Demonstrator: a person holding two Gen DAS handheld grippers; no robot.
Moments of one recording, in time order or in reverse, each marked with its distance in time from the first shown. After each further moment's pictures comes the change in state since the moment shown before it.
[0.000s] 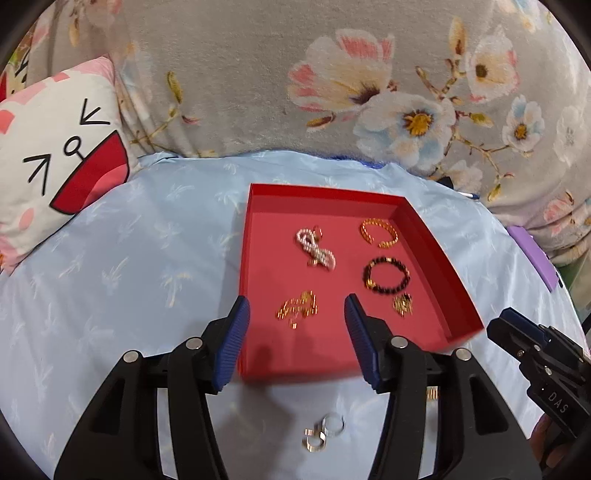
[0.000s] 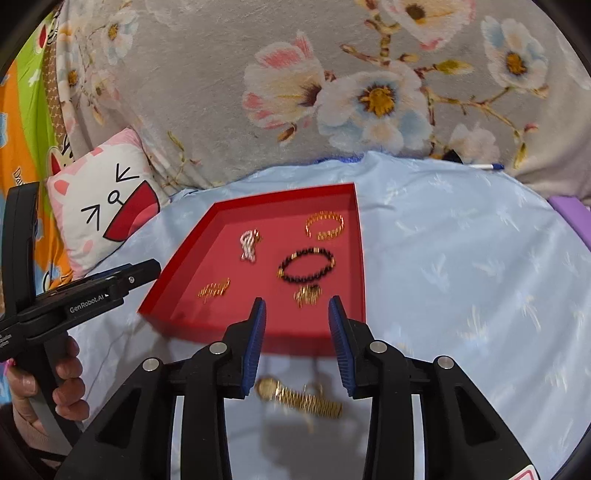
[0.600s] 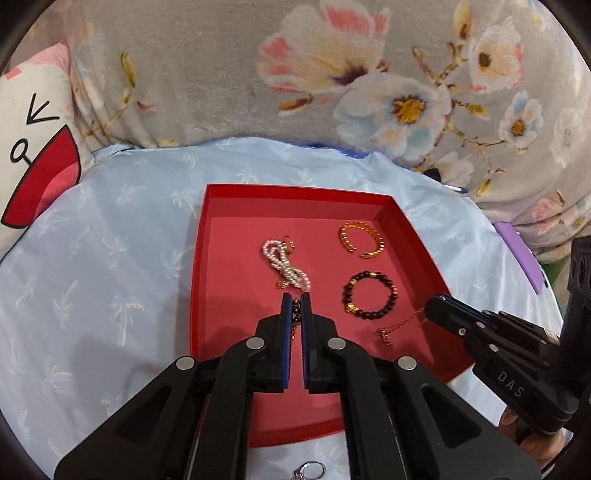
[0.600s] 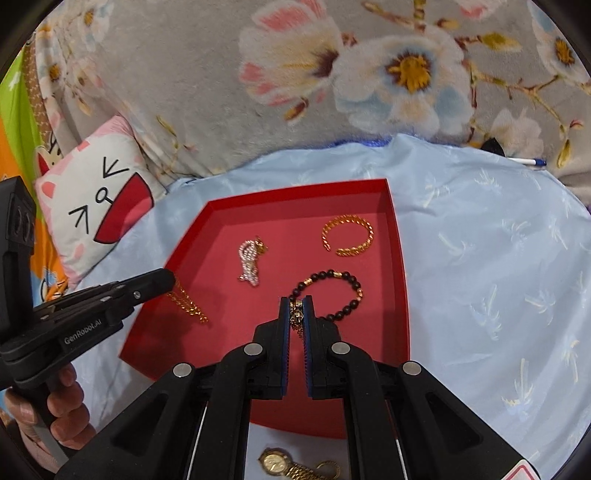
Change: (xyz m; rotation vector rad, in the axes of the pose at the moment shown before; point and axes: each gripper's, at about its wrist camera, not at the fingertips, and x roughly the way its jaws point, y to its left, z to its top) left arm 0.064 -0.008 0.039 -0.003 0.085 -0.099; right arm 0.085 0.005 0.053 0.003 0.105 0.038
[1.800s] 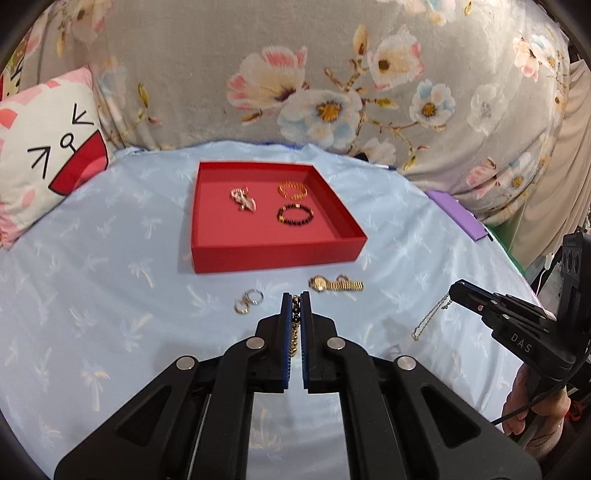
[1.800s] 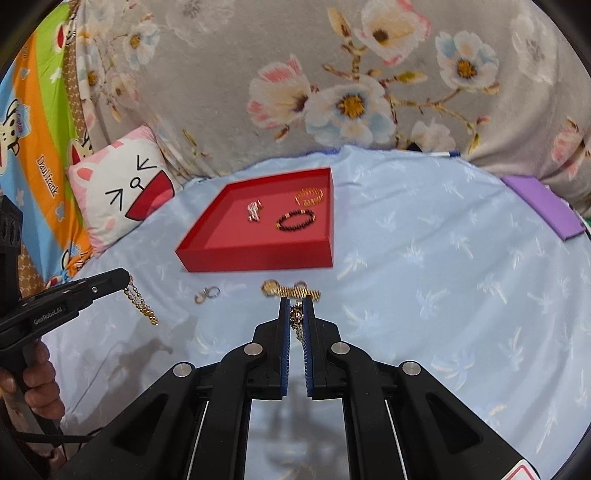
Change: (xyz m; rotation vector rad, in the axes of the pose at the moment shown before) left arm -0.172 -0.048 -0.122 0.083 -0.072 -0.094; right arm -0.192 0.000 -0.127 -0.015 -0.121 -0.070
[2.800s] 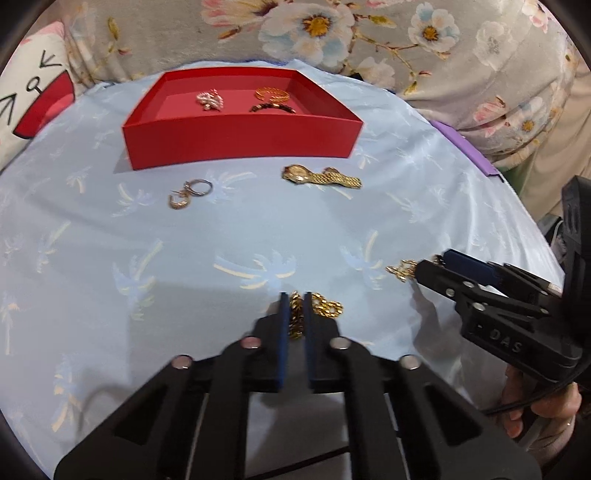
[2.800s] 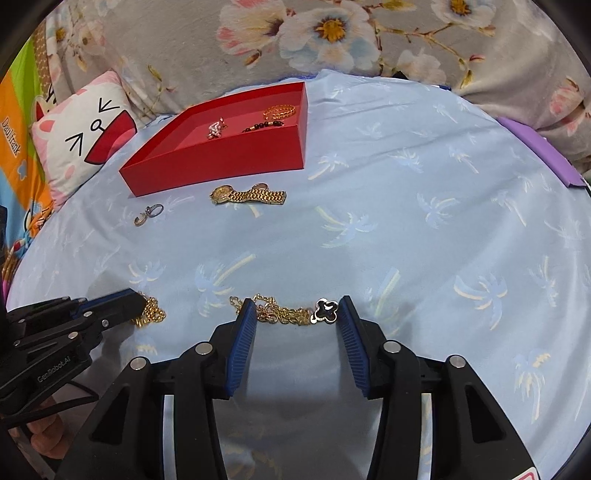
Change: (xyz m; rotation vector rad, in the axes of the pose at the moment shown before) left arm 0.086 -0.027 -0.082 0.012 0.214 -0.040; right arm 0.071 -0.018 -0.071 0.011 0.214 -0.104
